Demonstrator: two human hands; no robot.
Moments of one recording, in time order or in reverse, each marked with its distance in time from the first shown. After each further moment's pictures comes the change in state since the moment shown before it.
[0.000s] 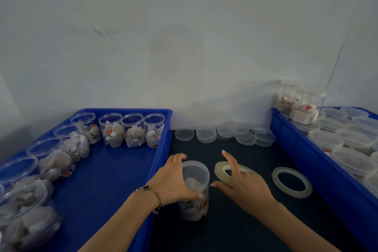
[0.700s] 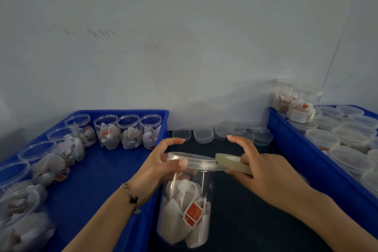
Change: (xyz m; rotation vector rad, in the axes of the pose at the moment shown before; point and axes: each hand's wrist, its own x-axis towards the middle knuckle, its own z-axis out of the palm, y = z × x) left_hand -0.030 0.026 -0.043 -0.955 -0.007 0.115; right_hand -0.036 -0.003 -0.085 0.071 0.225 -0.227
